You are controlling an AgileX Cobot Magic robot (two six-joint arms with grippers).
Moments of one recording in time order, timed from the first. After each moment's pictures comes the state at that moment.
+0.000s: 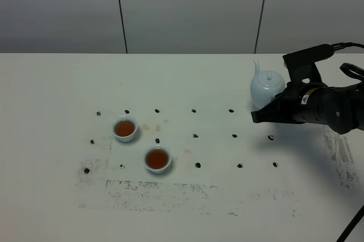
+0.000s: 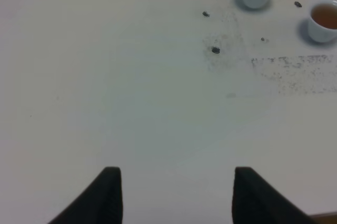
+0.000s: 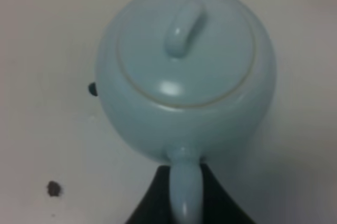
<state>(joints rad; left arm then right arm) -0.03 0.00 -0.46 -0.09 1.07 0.07 0.42 1.85 -1.02 -0.04 0.07 0.04</state>
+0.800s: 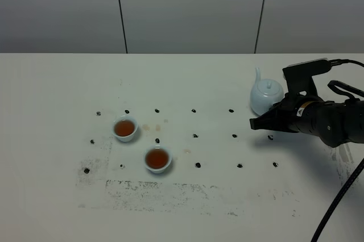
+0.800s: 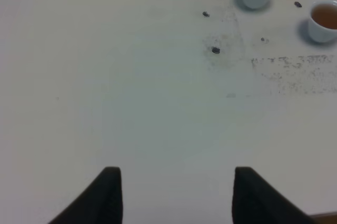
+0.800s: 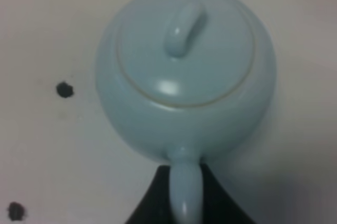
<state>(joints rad) -0.03 0.00 -0.46 -0.09 1.07 0.07 0.40 1.95 -0.98 -0.03 -0.10 0.06</state>
